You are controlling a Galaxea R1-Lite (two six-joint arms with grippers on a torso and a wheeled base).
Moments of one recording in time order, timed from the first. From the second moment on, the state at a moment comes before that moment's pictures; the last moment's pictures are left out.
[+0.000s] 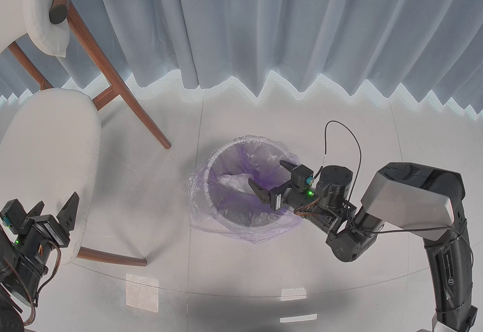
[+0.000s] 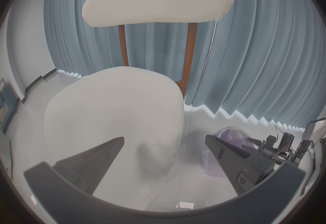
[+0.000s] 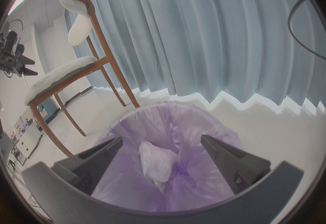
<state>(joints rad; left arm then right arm) -0.22 1.16 -0.02 -1.06 0.35 -0.23 0.55 2.48 -1.06 -1.38 0.10 -0.07</state>
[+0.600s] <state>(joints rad) -0.18 1.08 -0.02 -1.04 0.38 -0.24 0.48 2.05 -0.69 -1.38 0.08 -0.06</state>
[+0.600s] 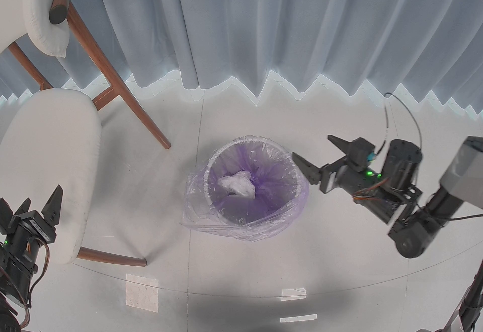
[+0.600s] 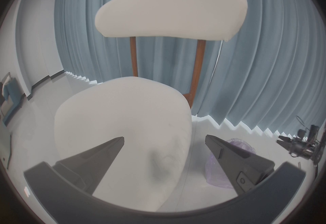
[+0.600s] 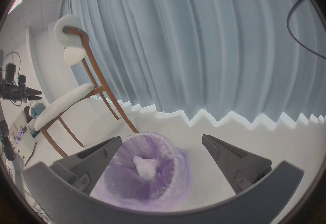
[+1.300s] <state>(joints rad) -0.11 0.47 -0.02 -0.51 0.39 -0.14 0.24 1.04 -0.12 -0.91 0.06 -0.03</state>
